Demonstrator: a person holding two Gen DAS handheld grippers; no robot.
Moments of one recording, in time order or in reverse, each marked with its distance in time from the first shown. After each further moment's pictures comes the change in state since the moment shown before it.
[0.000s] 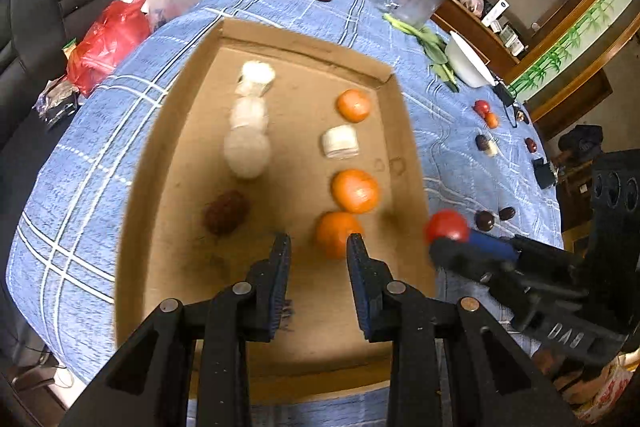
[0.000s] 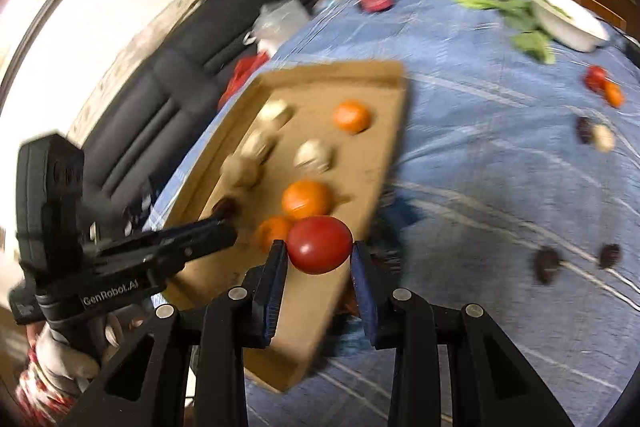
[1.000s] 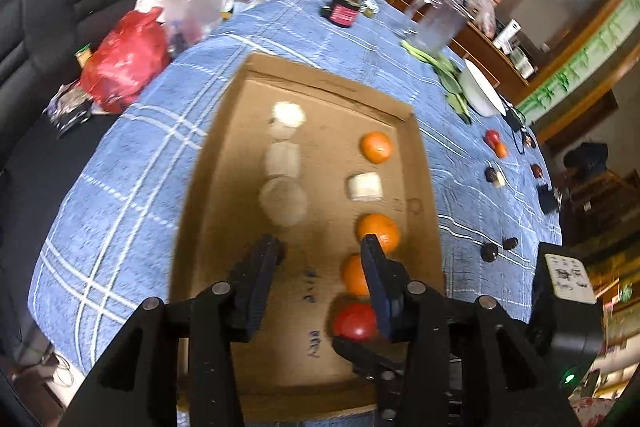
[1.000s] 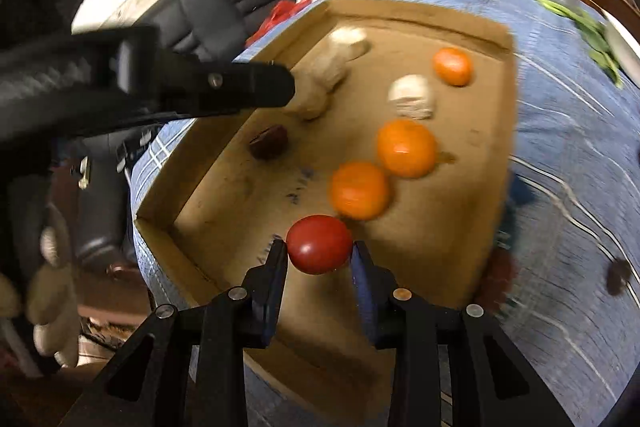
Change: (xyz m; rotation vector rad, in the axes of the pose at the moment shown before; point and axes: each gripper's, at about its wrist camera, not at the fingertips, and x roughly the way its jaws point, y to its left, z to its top) left arm -0.020 0.027 0.027 -0.050 -0.047 0.024; right arm 0.063 0.061 -0.020 -0.189 0.111 -0.022
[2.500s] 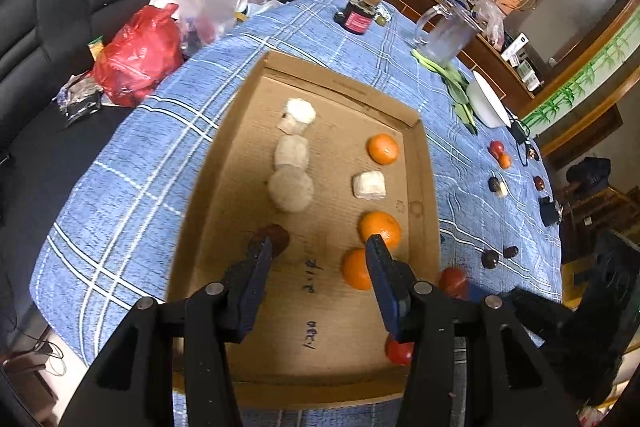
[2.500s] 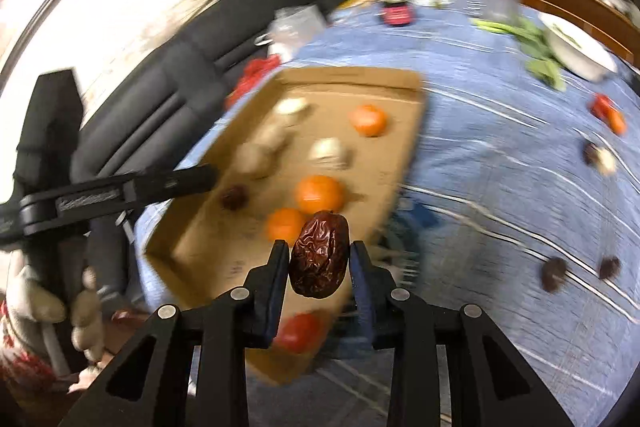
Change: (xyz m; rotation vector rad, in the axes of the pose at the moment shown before) left arm -0.008 0.001 -0.007 -0.044 -0.025 0.016; right arm -0.062 -0.043 -0.008 0.085 -0.138 0.016
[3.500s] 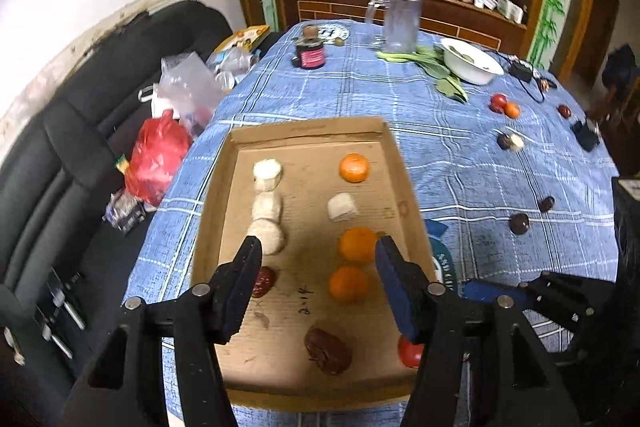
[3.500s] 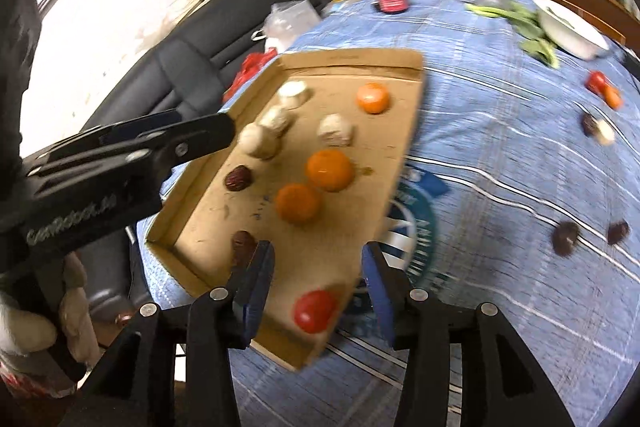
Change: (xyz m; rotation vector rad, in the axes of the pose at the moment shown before) left arm -0.017 -0.099 -0.017 0.412 -0.136 0.271; right arm -0.022 -0.016 -0.026 0.108 -0.043 -0.056
